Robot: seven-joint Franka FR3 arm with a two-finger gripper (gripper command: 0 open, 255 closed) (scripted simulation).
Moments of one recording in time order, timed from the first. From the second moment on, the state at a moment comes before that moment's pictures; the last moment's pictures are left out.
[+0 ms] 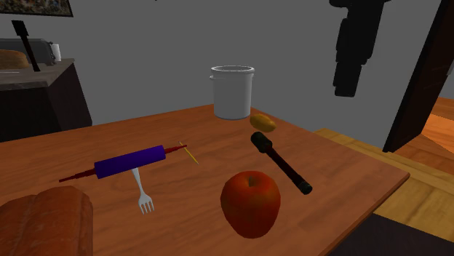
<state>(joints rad) -0.02 -0.79 0.03 -2.41 0.07 1.59 -0.12</state>
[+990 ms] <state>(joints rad) 0.08 -0.09 0.15 -2.04 -0.09 1.59 -0.31</state>
